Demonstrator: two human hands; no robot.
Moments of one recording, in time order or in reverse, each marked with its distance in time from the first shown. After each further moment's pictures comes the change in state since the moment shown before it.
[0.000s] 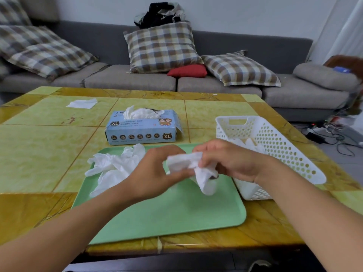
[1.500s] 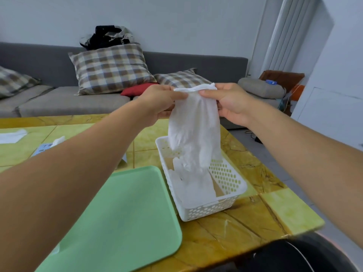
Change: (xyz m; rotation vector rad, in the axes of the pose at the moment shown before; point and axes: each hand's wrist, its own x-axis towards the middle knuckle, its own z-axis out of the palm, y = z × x) left_hand 0.232 0.123 0.058 -0.424 0.000 -0.321; right_hand -0.058 -0.052 -0.199 0.188 0.717 -0.244
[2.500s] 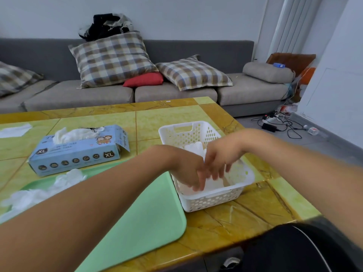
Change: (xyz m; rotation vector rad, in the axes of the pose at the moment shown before) left_hand -0.059 -0.084 0.057 1.306 -0.987 -0.025; right_hand -0.040 0.087 0.013 -1.128 -0.907 0.375
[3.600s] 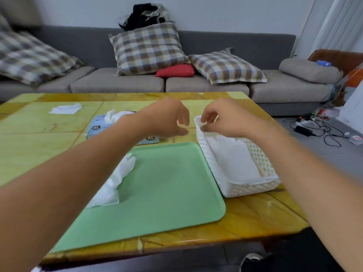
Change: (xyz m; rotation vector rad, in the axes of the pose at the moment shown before) left_hand -0.111 -0.094 0.000 -0.043 0.717 -0.218; right_hand 0.018 -0.098 -0.012 -0.042 0.840 -0.186
